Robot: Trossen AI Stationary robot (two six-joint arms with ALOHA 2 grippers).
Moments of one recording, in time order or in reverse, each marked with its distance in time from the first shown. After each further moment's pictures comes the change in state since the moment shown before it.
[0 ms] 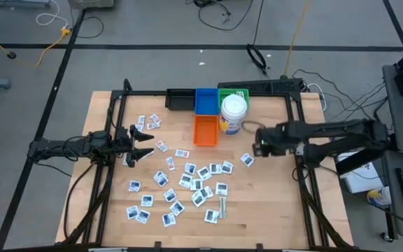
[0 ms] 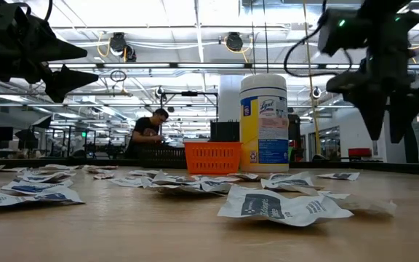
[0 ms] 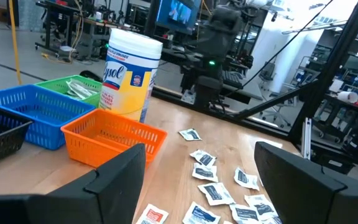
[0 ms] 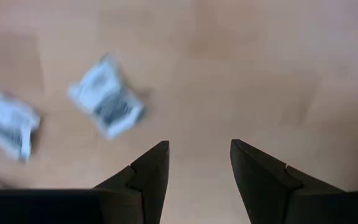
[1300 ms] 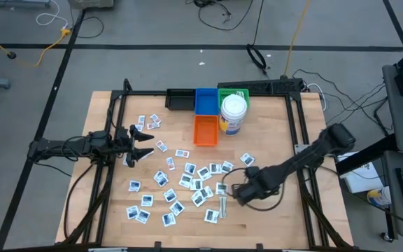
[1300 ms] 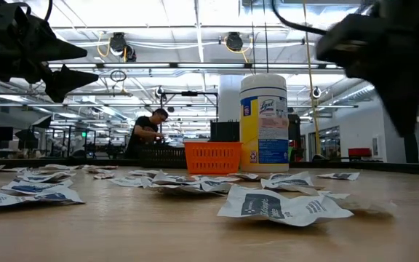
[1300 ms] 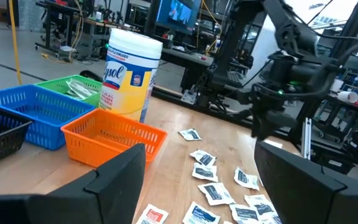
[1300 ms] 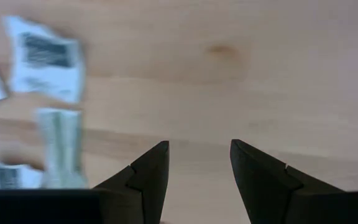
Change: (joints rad) left arm 0.000 0.000 0.000 0.000 0.000 0.000; right arm 0.608 0.547 0.439 0.076 0.032 0.632
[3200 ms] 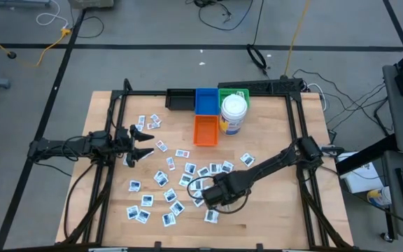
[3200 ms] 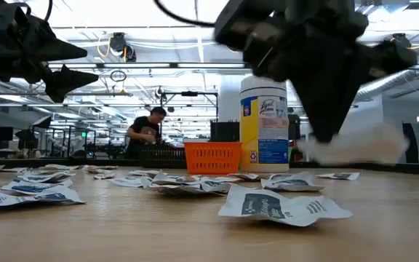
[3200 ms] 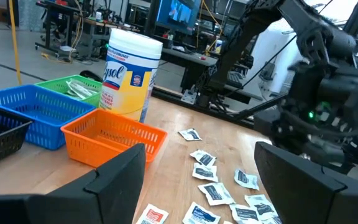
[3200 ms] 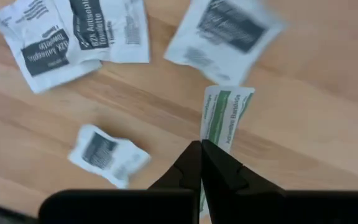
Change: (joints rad) left arm 0.000 0.000 0.000 0.000 0.000 0.000; right arm -0.099 0.349 0.451 -0.078 -0.080 -0.383
